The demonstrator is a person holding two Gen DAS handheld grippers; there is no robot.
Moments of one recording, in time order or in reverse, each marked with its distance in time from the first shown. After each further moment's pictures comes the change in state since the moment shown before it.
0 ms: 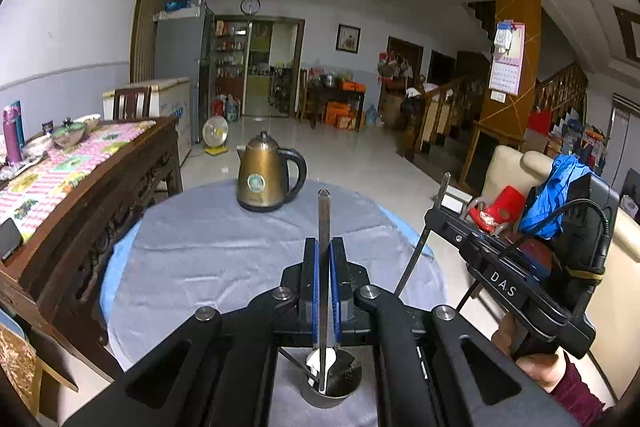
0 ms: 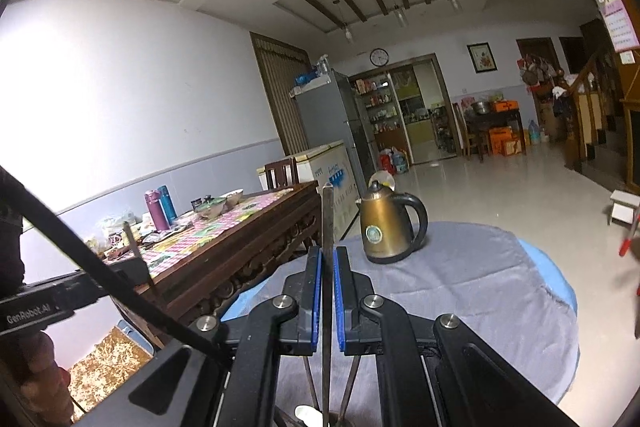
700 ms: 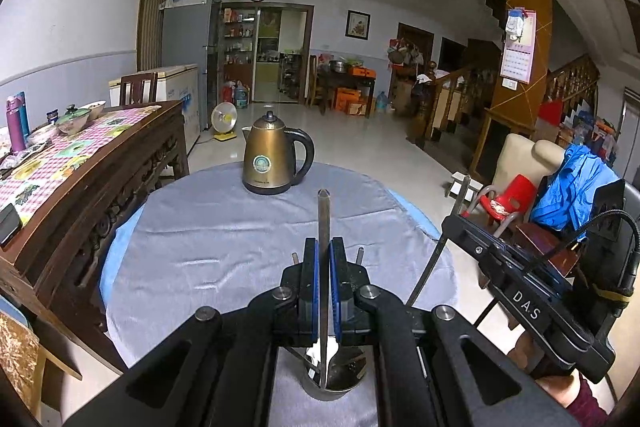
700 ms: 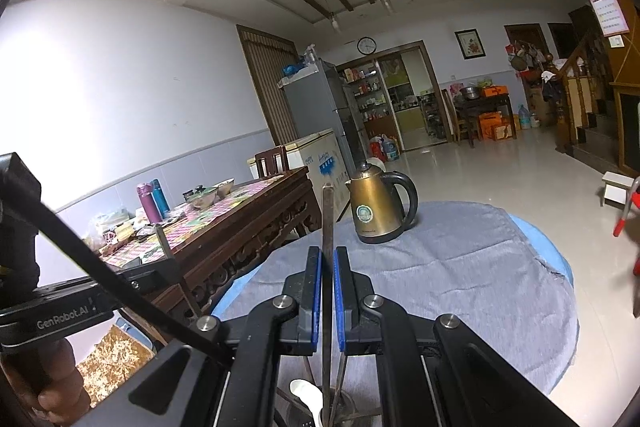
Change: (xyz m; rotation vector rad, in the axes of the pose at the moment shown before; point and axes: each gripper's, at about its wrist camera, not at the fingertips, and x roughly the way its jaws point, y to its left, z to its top) left arm 0.012 -0.012 -0.012 -0.003 0.042 0.042; right arm -0.012 -0.010 -0.023 0.033 0.032 -0.030
